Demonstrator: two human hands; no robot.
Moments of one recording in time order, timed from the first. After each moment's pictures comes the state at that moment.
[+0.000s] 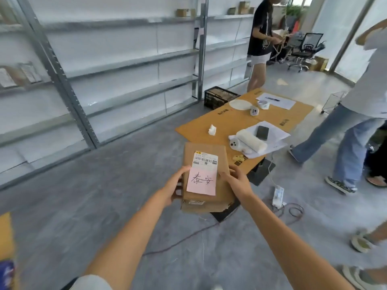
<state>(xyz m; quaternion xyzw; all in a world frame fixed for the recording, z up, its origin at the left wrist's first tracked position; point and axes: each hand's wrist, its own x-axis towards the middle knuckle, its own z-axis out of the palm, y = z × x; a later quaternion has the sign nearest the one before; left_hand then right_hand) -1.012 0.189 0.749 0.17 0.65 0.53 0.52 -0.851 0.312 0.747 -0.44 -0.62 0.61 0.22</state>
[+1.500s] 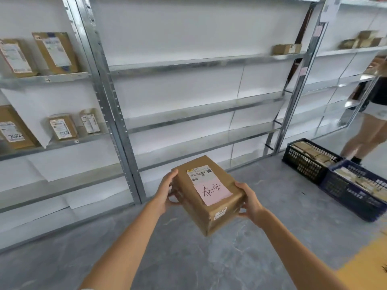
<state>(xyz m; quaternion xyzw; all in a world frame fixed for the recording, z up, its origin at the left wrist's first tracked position) -1.791 0.446 0.775 -0.02 0.63 0.69 0.34 -1.636 0.642 0.767 -0.38 -0.58 0.72 0.04</state>
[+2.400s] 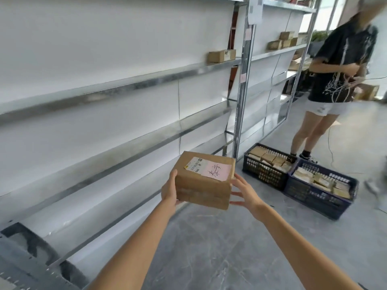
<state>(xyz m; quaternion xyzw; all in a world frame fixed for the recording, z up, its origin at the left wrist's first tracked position) -2.009 0.901 0.792 0.03 0.66 0.67 0.35 -1.833 1.027 0.786 -0.38 -0.60 0.68 0.19</state>
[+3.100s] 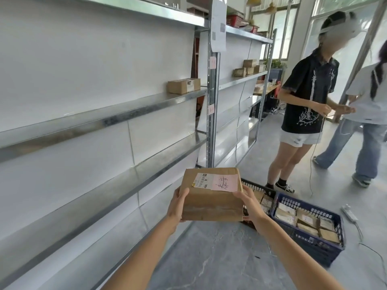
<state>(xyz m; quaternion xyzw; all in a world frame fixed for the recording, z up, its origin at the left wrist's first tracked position) -2.117 1.277 0.807 0.26 0.66 0.55 0.44 -1.923 1.370 0.819 -0.45 -0.55 0.63 0.32</state>
